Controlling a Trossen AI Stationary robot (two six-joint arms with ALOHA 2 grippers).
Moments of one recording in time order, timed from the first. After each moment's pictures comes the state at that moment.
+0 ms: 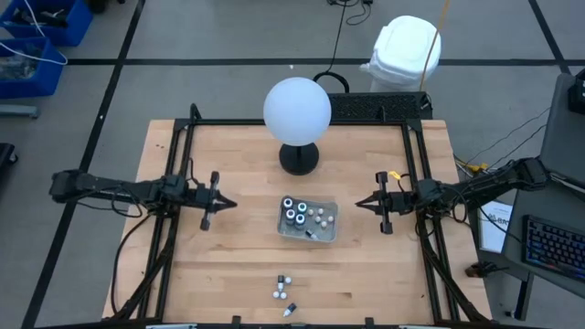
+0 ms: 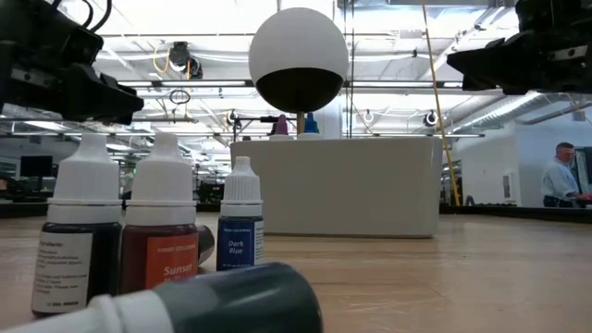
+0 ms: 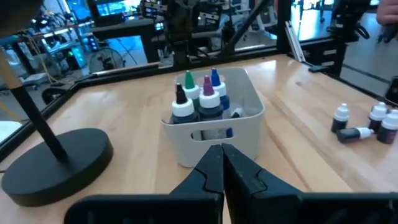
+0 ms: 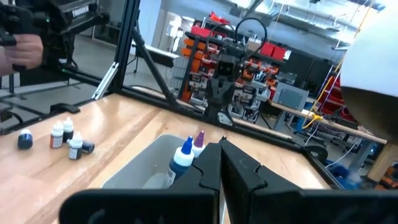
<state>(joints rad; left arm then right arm) -0.02 0.42 0.01 0.27 0.11 0.15 0.16 0.64 0.02 0.71 0.05 -0.30</state>
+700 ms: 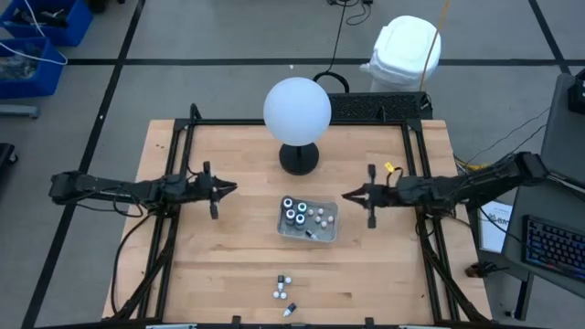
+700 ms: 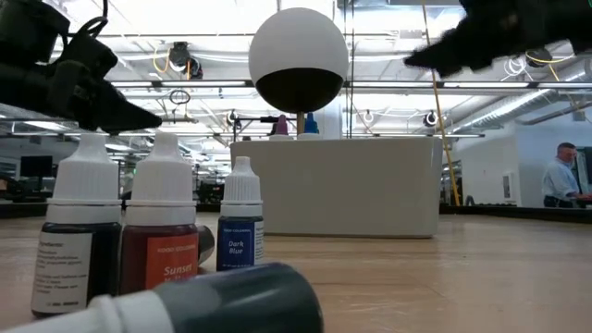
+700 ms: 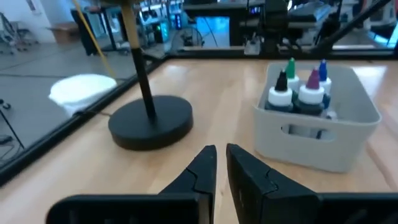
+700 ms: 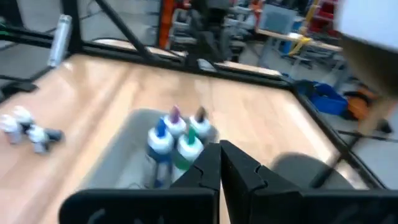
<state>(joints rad) 0.00 0.42 0.01 0.24 -0.24 0.02 0.18 0.85 0.38 0.27 0.24 -0.13</state>
